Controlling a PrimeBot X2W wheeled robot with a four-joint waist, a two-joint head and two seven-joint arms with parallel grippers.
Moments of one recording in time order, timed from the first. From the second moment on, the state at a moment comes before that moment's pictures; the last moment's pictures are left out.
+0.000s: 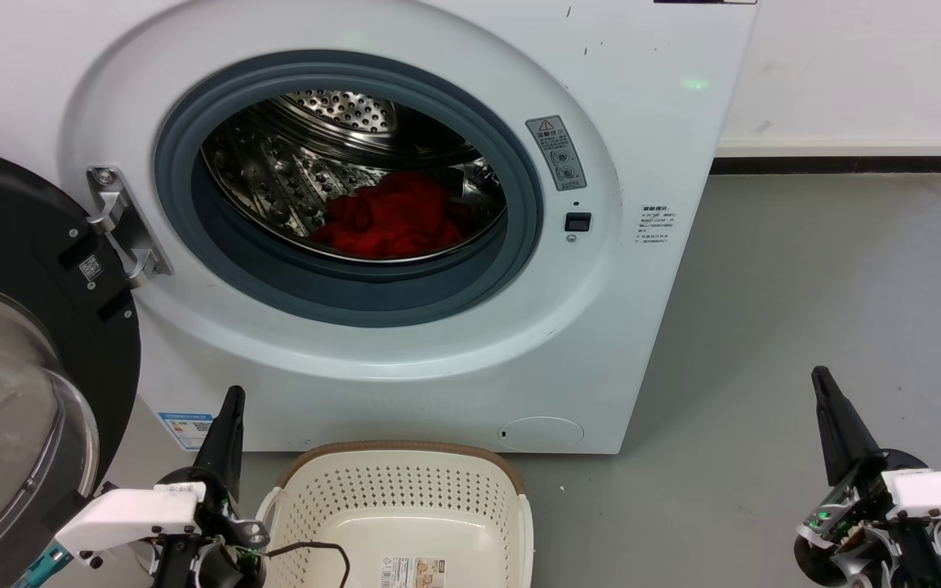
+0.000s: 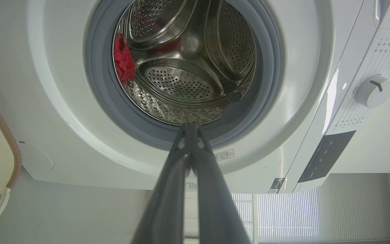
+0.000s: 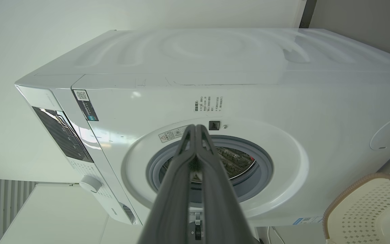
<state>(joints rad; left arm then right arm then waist) -0.11 0.05 0.11 0.25 -1.61 -0.13 0.11 -0.10 -0.05 -0.11 0.25 1.62 0.13 0.11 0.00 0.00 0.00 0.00</state>
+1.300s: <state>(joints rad) -0.08 0.05 0.06 0.25 -1.53 -0.13 0.06 -0.06 -0.05 -0.09 0.24 1.52 0.13 0.06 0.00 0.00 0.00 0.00</state>
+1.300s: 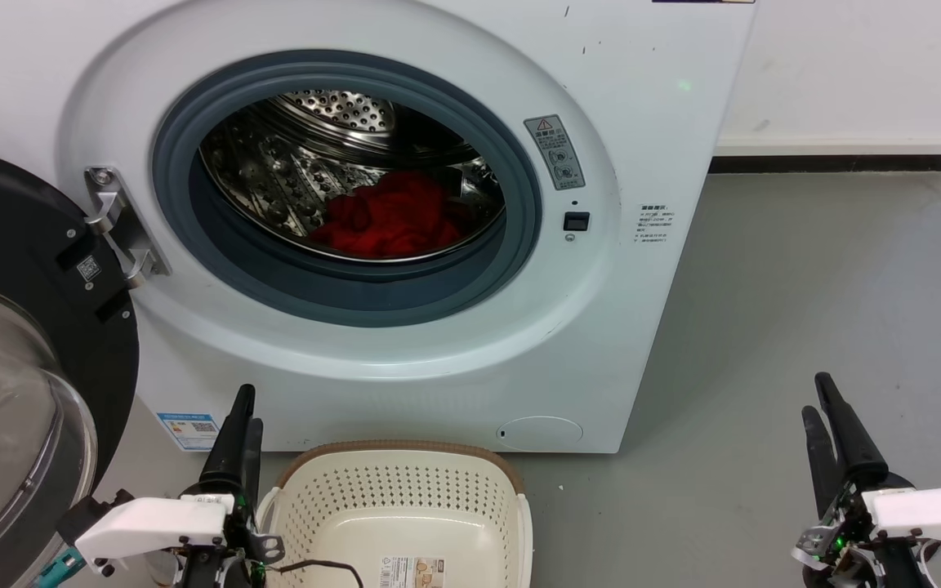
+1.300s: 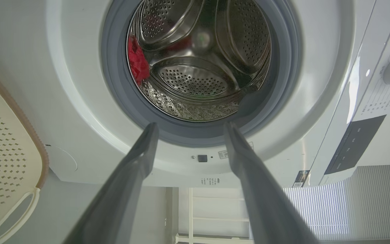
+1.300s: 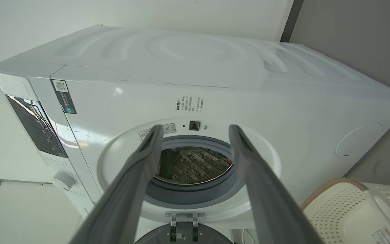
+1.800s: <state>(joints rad) -0.09 0.05 0.04 0.20 -1.21 -0.13 -0.01 -0.03 -0.05 -0.07 0.16 1.12 0.13 -0.01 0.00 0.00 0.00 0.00</state>
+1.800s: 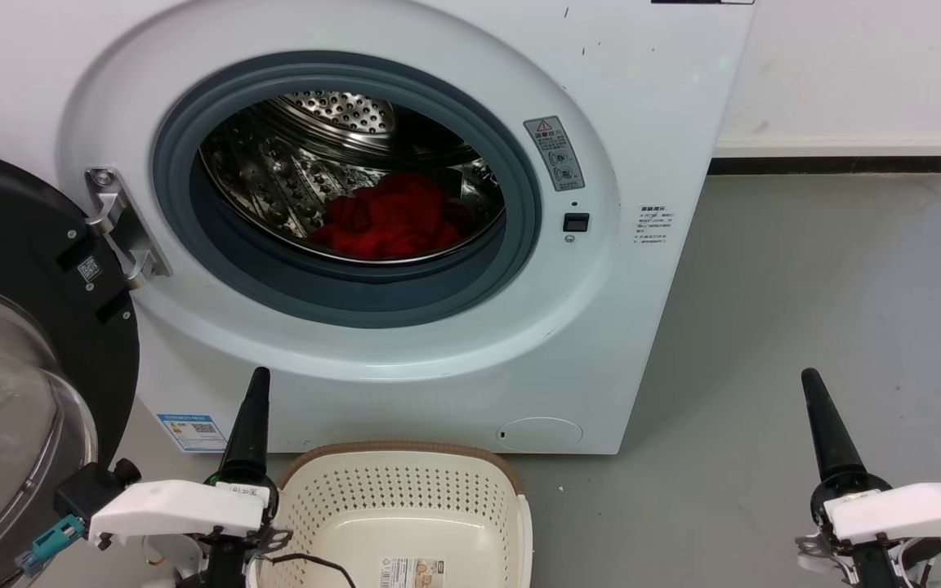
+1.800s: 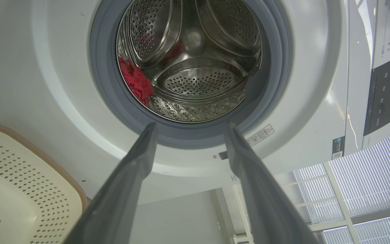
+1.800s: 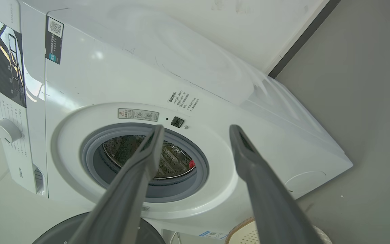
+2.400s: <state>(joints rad) -0.09 0.05 0.01 0.18 -0.85 -0.13 -0.07 -0.01 -0.05 -0.06 0.14 0.79 0.13 -0.07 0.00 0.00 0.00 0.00</state>
